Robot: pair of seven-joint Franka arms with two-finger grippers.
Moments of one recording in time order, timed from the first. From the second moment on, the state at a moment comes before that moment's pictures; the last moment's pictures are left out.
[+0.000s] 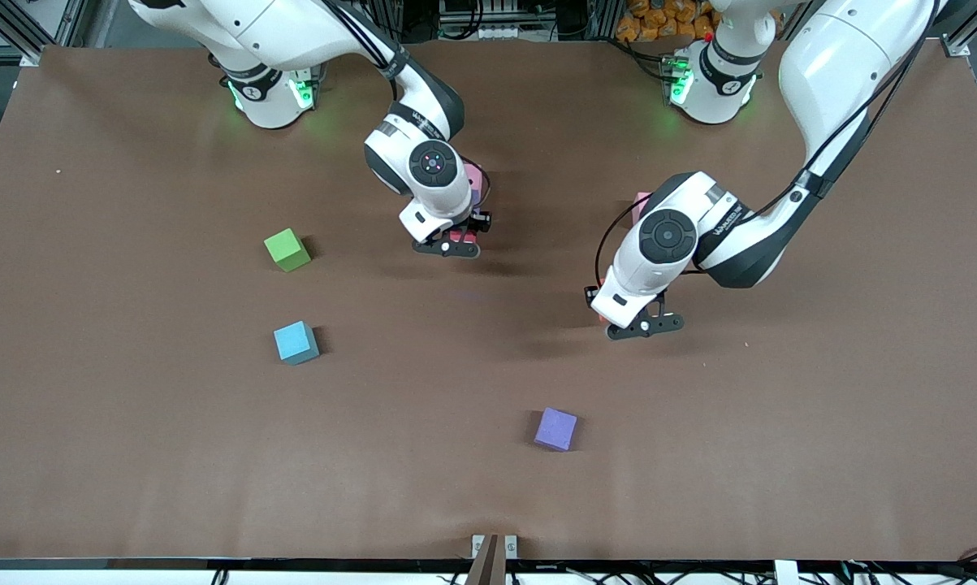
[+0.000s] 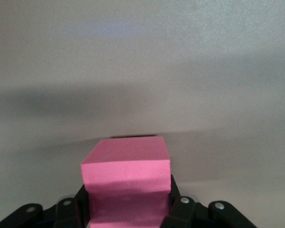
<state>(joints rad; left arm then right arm) 0.20 0.62 -0.79 -1.82 0.48 2.14 -0.94 0.45 0.53 0.40 -1.96 -0.06 2.35 0.99</state>
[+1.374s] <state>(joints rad) 0.04 0.67 -0.79 -1.73 0.48 2.14 -1.02 0.31 0.33 0.40 -1.89 -0.06 2.19 0.90</state>
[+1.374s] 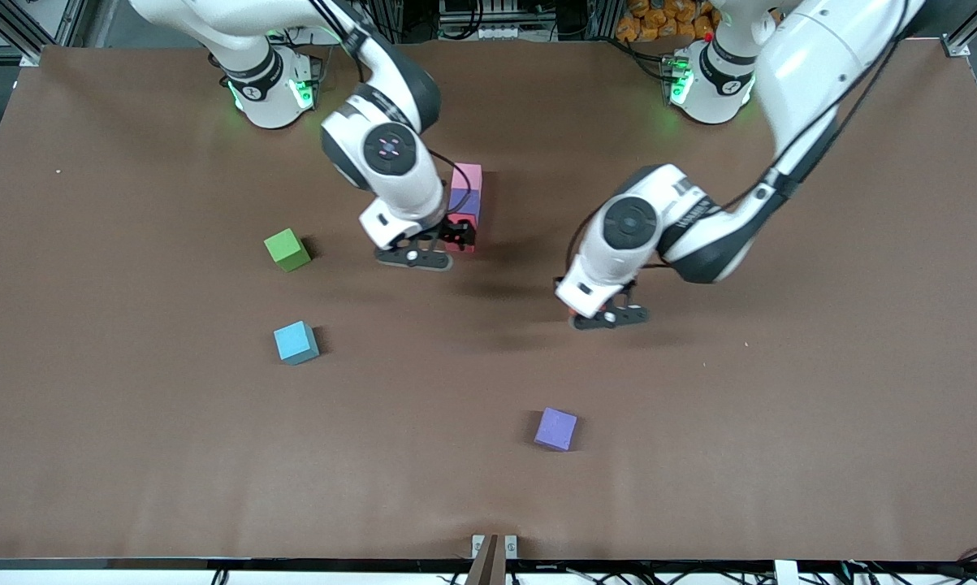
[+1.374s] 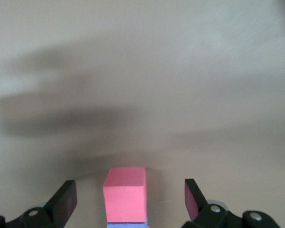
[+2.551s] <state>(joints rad) -0.49 0.90 -0.52 -1.41 0.48 2.20 -1.17 0.05 0.45 0.22 -1.89 -0.20 2.20 0.11</state>
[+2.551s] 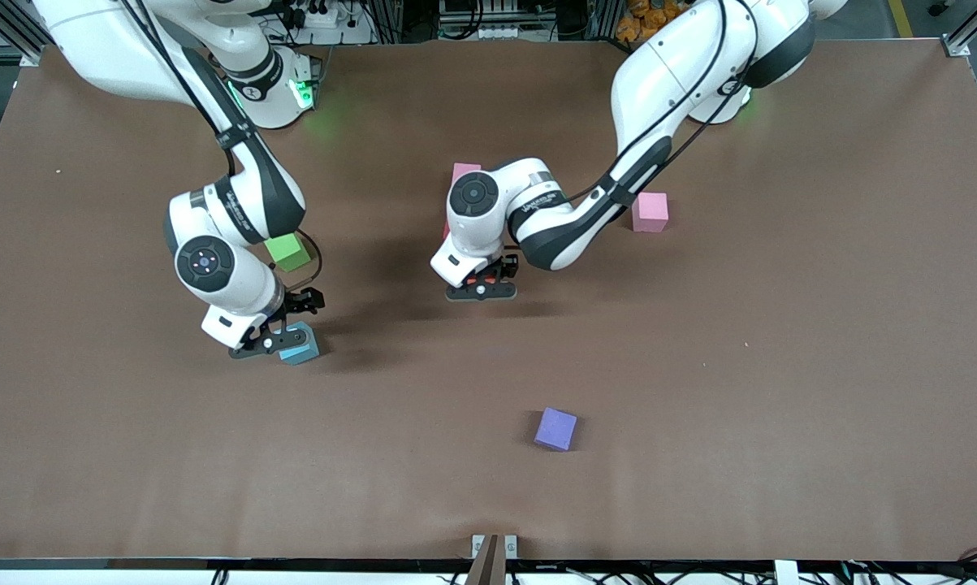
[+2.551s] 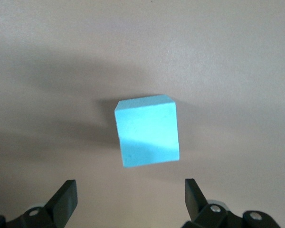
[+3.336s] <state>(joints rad) -0.56 0.90 -0.50 -1.40 0.48 2.21 -1.24 0.04 0.56 0.18 -1.86 -0.20 2.35 0.05</state>
